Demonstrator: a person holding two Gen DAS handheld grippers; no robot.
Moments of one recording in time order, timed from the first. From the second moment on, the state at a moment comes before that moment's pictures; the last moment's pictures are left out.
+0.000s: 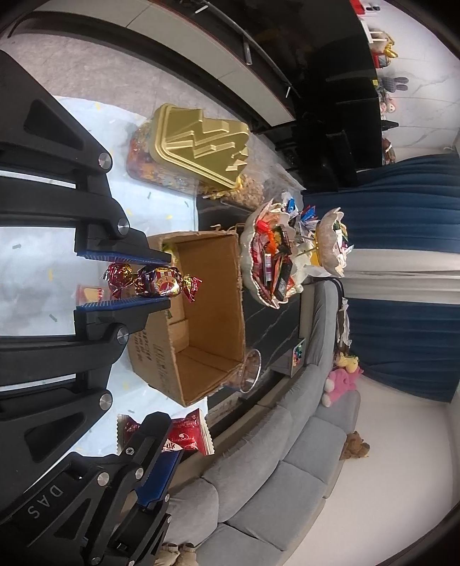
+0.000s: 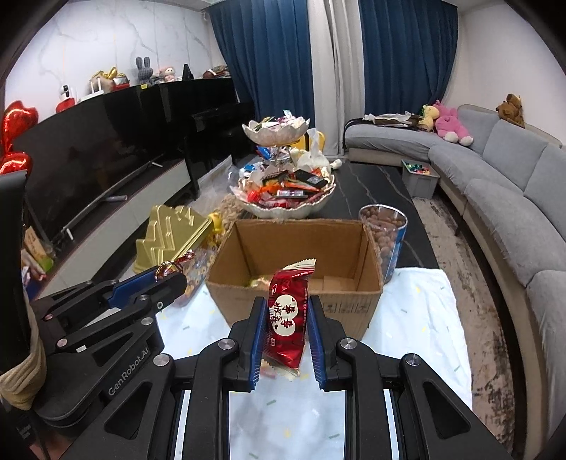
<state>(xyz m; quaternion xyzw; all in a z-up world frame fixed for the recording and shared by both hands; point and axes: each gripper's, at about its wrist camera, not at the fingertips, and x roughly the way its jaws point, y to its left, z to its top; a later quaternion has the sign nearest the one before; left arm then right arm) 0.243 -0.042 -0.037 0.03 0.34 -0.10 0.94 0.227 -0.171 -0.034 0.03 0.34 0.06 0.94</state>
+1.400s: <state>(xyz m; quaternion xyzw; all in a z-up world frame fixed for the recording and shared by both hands) 0.369 -0.061 -0.069 0.02 0.36 -0.09 0.93 0.341 -0.191 -0.058 0.02 0.34 0.02 0.94</state>
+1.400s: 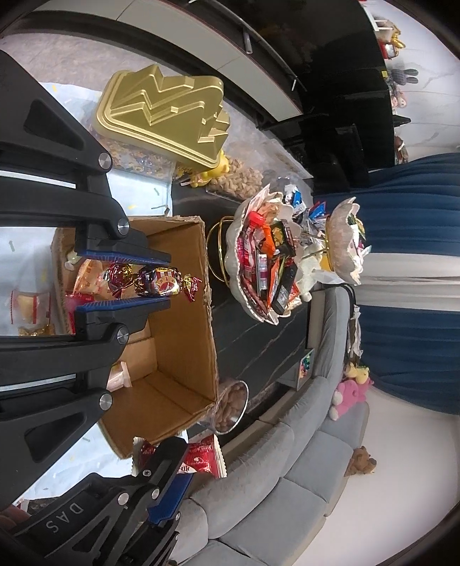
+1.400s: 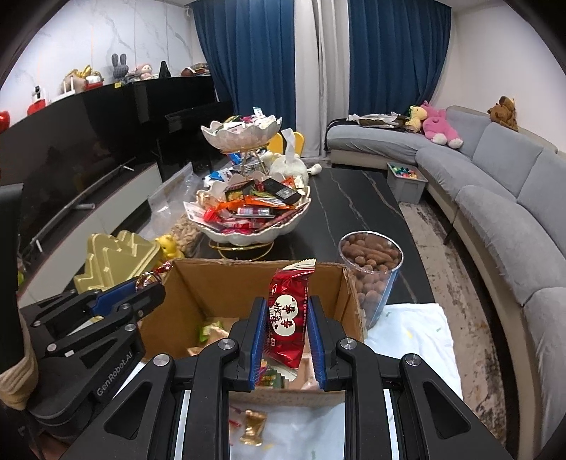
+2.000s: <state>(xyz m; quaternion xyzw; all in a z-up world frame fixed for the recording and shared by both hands) 0.394 -0.065 -0.100 0.02 0.39 -0.09 0.92 0.371 -0.194 -0.085 0.01 0.36 0.01 0.93</state>
